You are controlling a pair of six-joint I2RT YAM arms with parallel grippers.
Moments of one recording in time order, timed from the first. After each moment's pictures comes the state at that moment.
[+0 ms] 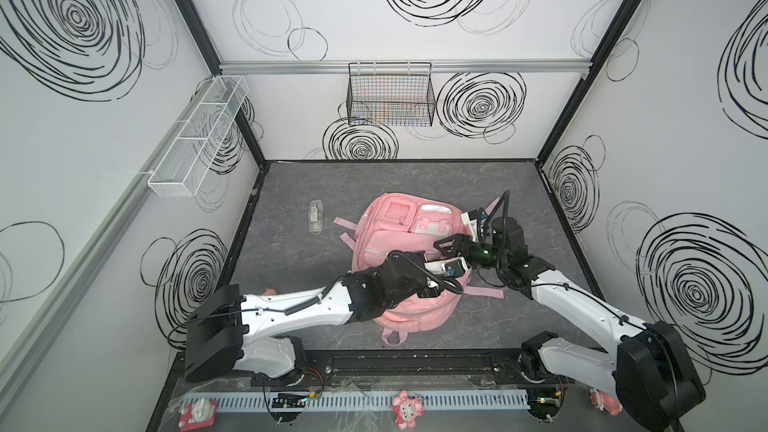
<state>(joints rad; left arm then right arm) -1.15 1.35 0.86 0.15 -0.23 0.48 0.40 1.13 0.57 0.04 -0.68 0.93</state>
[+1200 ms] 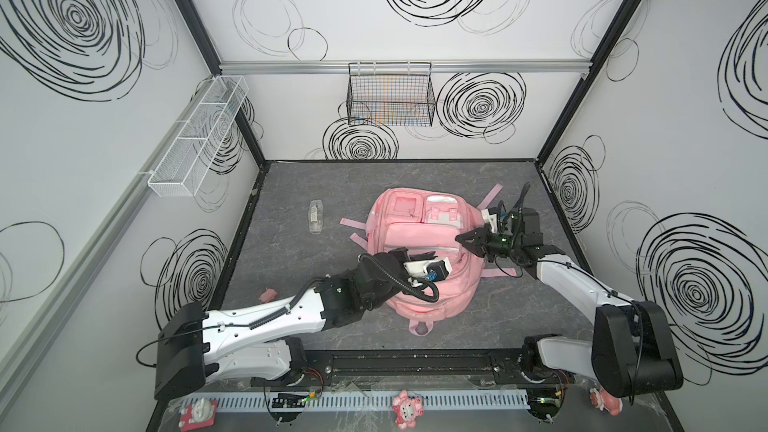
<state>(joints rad) -1.13 1.17 0.78 0.12 -0.21 0.55 0.10 1.26 0.63 -0.08 -0.86 0.88</state>
